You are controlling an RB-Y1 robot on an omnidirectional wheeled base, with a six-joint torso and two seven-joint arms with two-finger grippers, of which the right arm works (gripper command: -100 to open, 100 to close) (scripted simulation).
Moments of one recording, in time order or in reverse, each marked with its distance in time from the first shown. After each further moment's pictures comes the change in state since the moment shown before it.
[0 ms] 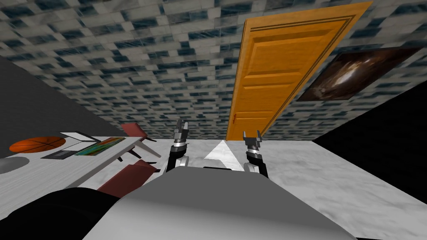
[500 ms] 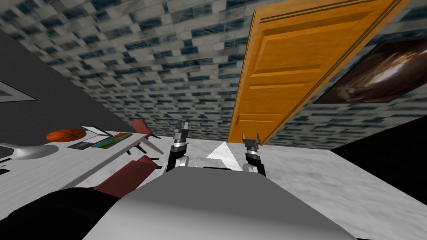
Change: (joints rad) arm -0.028 -0.015 0.018 0.117 -0.089 -0.038 -0.083
